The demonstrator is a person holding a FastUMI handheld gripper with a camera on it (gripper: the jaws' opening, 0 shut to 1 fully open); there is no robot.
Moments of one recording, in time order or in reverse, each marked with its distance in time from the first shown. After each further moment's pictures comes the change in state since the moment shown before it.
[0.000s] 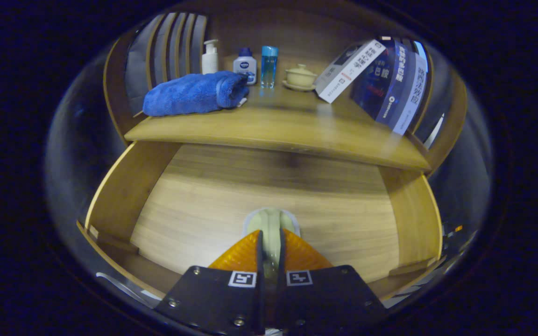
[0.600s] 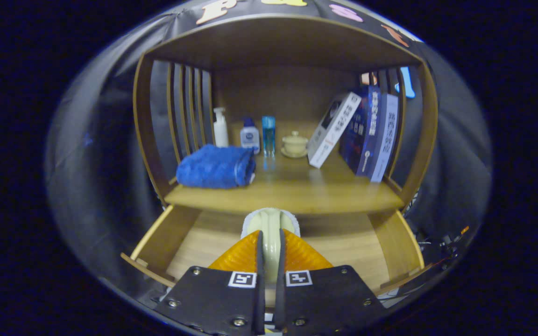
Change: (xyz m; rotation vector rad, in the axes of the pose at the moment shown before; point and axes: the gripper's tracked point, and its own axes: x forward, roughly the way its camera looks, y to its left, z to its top) arm -0.095 -0.002 0.094 0.094 -0.367 0.080
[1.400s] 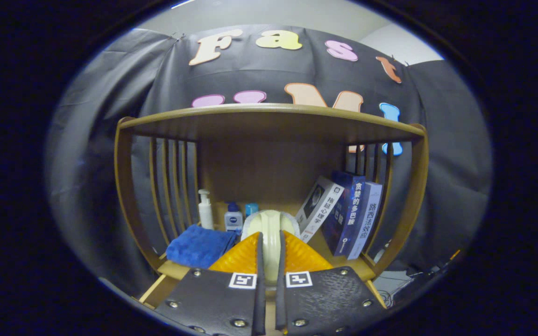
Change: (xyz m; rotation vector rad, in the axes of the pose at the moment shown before) arm 0.019 -0.030 0.161 0.011 -0.318 -0.088
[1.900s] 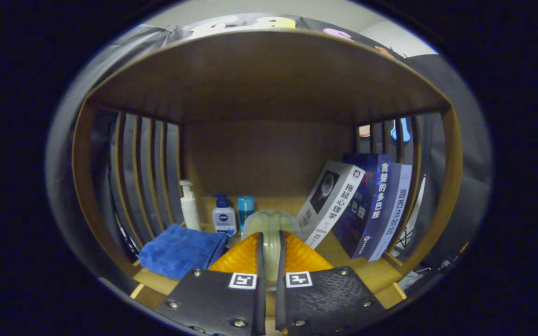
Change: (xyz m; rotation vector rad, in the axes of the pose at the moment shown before) arm 0.091 0.014 -0.065 0.007 0.059 -0.026
